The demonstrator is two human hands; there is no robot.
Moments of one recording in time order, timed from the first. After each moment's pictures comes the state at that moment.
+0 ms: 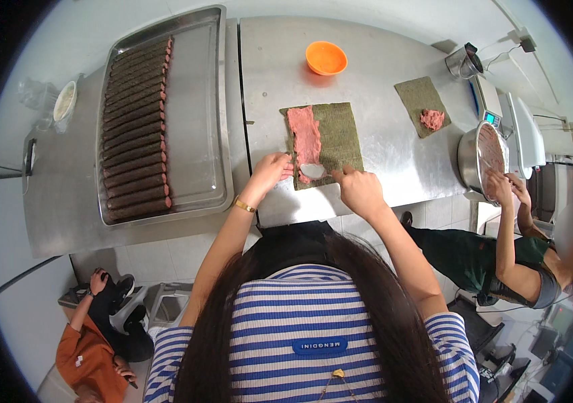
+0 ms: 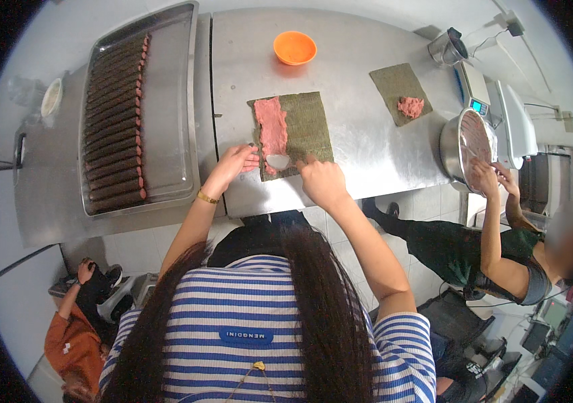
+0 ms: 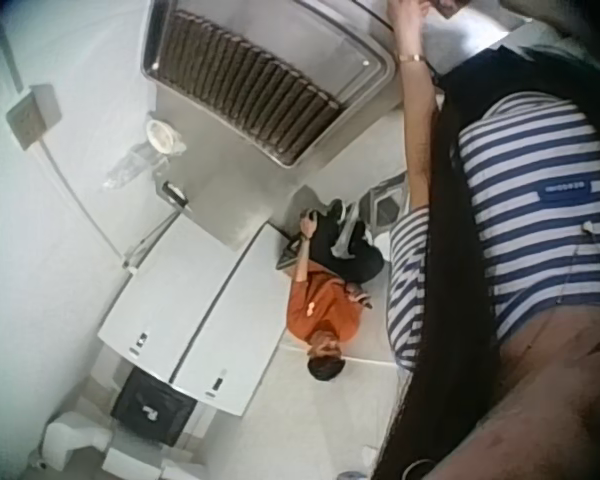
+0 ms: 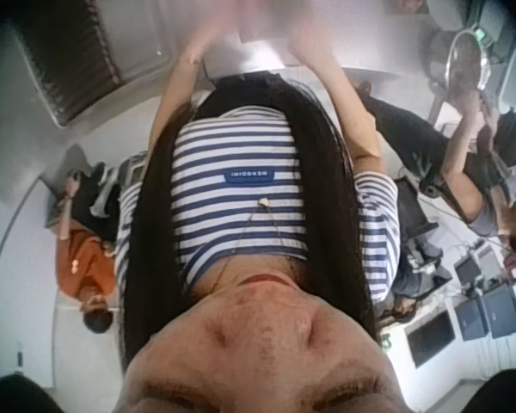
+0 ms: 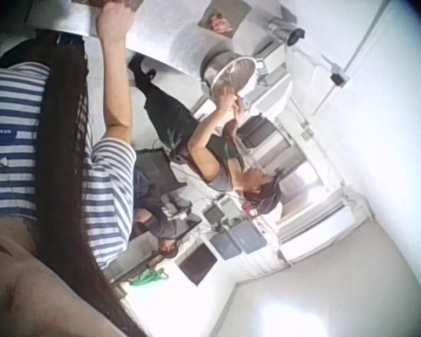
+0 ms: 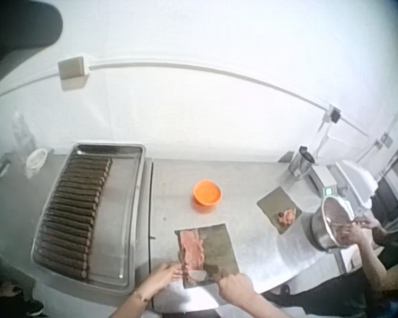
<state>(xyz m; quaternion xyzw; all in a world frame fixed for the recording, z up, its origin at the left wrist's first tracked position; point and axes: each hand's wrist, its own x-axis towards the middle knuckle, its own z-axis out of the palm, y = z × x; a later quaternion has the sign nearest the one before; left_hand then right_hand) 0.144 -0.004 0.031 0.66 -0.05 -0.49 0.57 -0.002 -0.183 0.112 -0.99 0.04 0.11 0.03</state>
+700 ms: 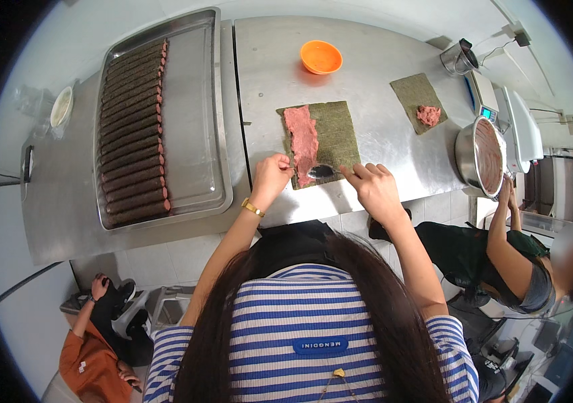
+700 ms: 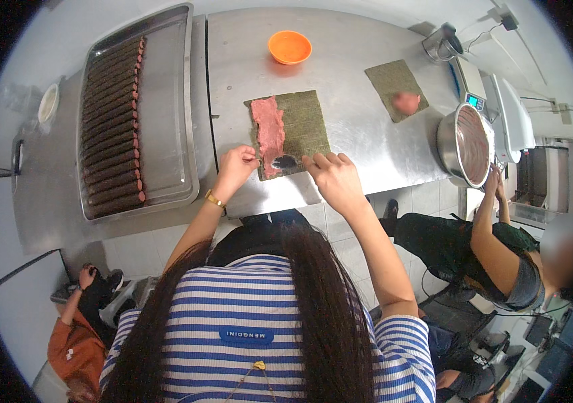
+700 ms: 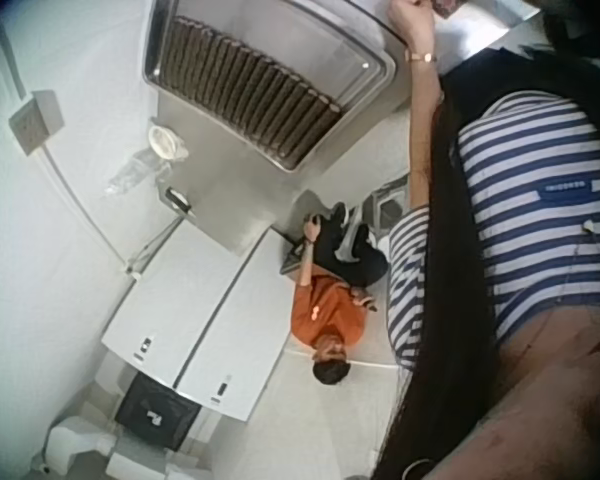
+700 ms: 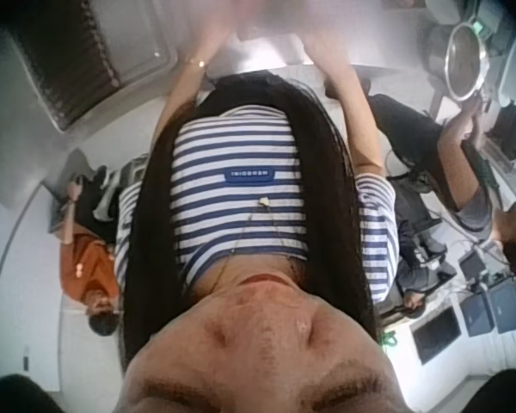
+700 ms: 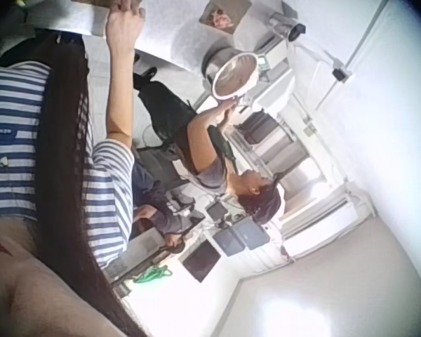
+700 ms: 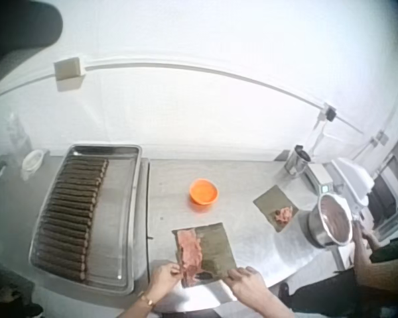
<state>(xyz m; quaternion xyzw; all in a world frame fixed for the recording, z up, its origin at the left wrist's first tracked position) 0.125 -0.010 0.027 0.82 -0.17 -0.27 0.48 -0.021 -0.194 0.153 -1.00 -0.03 0.01 -0.03</state>
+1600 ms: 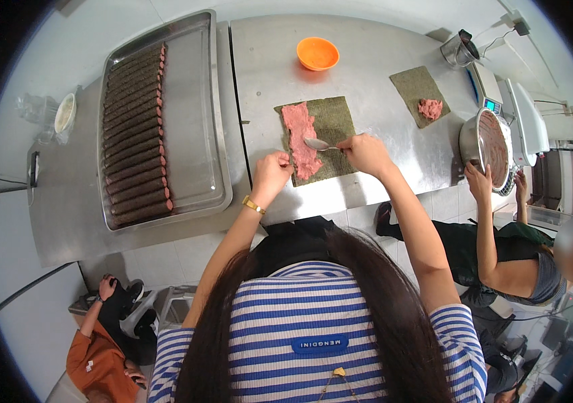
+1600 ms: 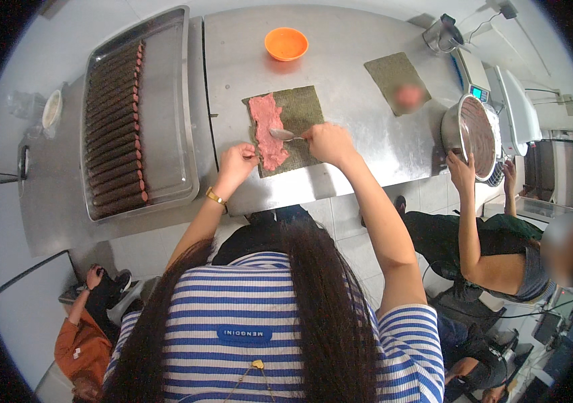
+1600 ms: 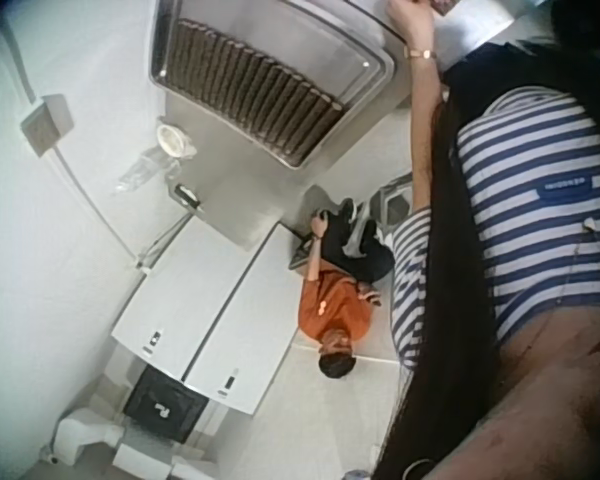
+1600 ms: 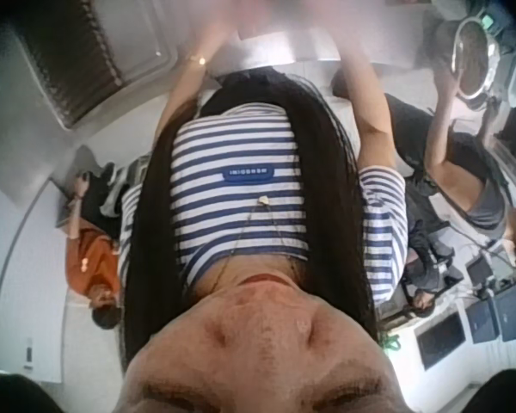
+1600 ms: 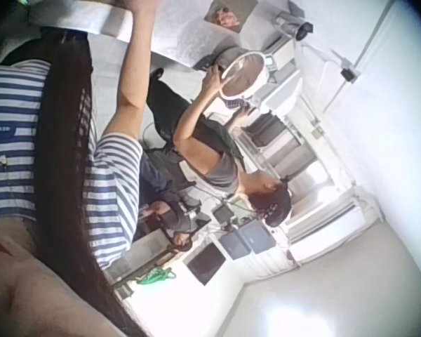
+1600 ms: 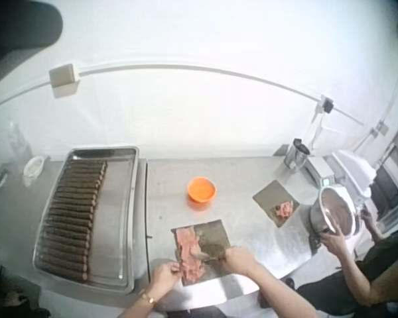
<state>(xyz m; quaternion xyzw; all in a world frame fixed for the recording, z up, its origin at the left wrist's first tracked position) 0.124 -0.013 0.019 0.83 -0.18 -0.25 0.46 0.038 -0.238 0.104 -0.97 0.13 0.15 0.13</state>
